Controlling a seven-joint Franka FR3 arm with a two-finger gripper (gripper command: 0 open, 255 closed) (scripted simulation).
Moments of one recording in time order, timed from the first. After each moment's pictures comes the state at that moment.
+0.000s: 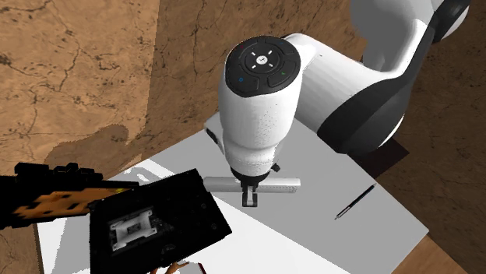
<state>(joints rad) 0.06 0.11 0.20 -1.57 -0.06 1.67 0.80</state>
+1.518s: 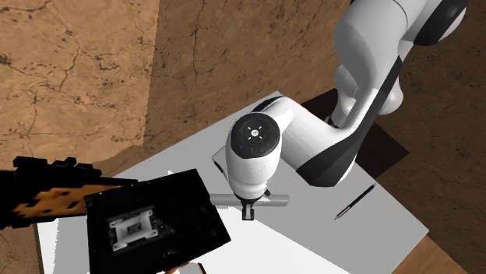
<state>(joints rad) 0.05 0.12 0.20 -1.86 -0.06 1.97 0.81</state>
